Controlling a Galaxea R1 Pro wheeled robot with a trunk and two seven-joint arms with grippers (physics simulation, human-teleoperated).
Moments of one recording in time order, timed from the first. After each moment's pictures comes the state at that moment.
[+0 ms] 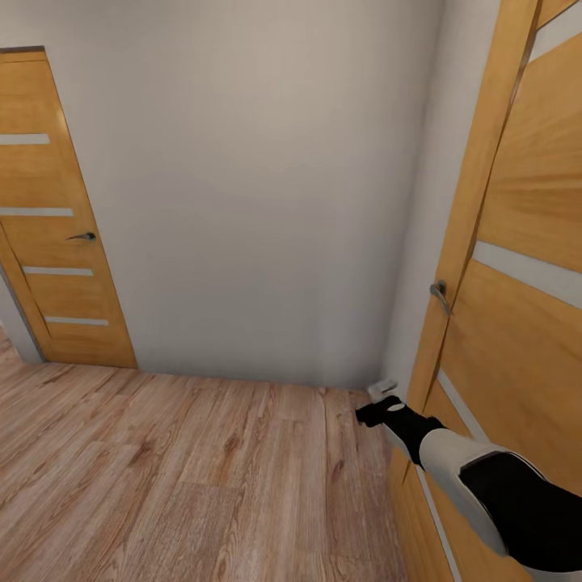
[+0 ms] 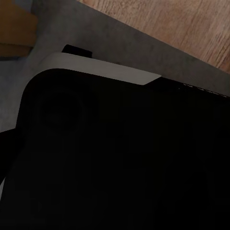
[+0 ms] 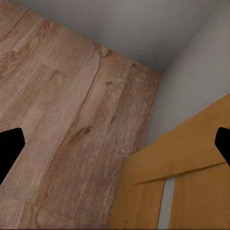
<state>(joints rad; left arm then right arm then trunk) 0.00 -0.06 0.01 -0.14 0.27 -0.05 0.01 -1.03 0.00 0.38 0.01 -0.03 0.06 0.01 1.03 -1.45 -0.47</state>
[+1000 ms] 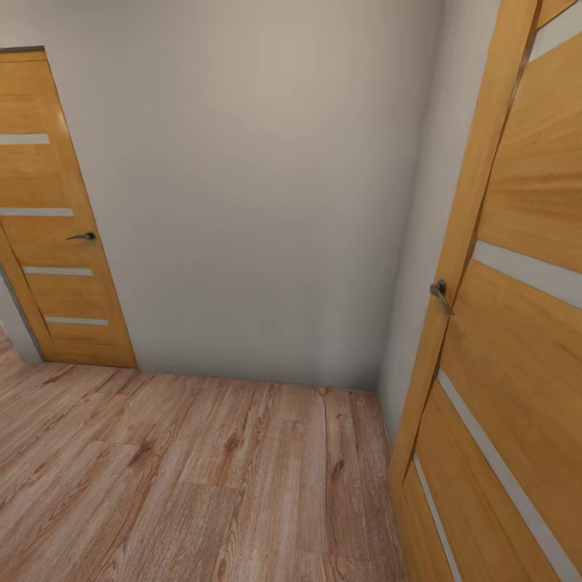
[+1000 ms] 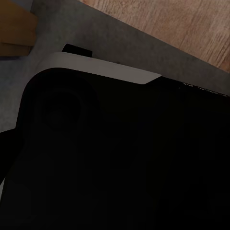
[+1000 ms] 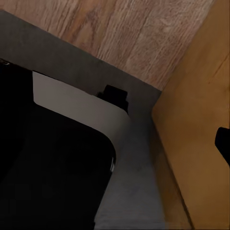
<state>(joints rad) 0.00 -0.06 0.01 -0.14 0.27 -0.05 0.01 -0.26 -0.09 0.38 0.03 -0.03 0.04 0.22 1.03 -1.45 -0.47</state>
